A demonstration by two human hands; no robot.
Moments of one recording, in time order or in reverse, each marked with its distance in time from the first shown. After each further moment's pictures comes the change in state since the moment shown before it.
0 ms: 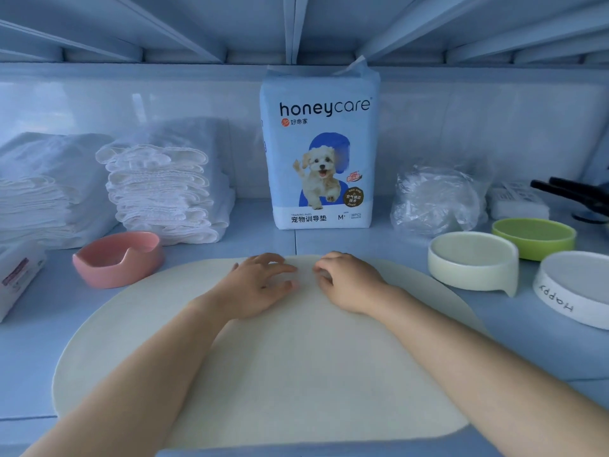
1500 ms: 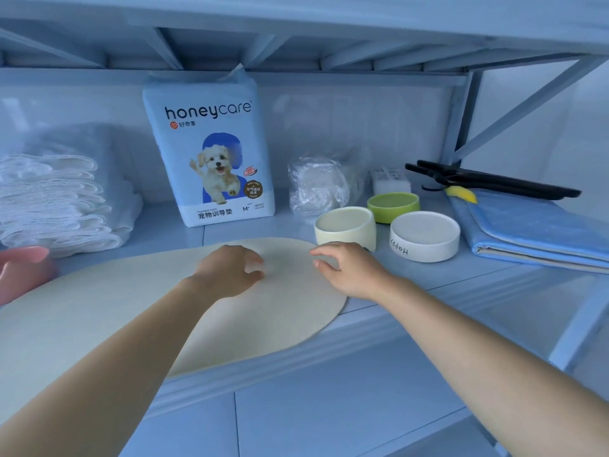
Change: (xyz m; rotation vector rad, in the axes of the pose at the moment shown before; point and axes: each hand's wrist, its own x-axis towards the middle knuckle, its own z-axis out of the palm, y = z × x) left_hand 0.012 0.134 0.020 0.136 -0.046 -0.026; right_hand -0.143 0.092 -0.057 0.158 0.202 0.156
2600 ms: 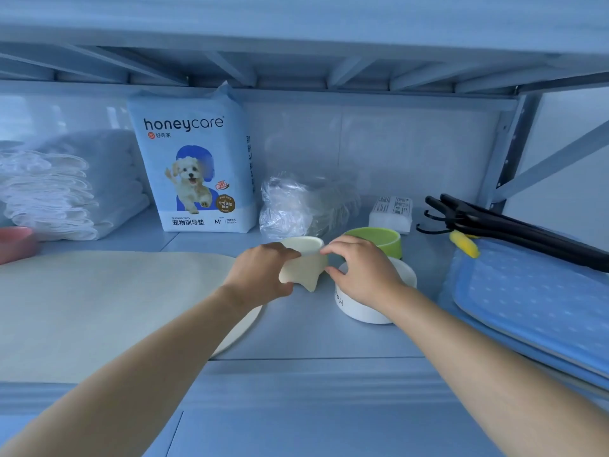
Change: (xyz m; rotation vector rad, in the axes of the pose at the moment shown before) left_hand 0.073 0.181 0.040 0.120 0.310 0.015; right_hand 0.034 0.143 -0.097 -0.046 0.090 -0.287
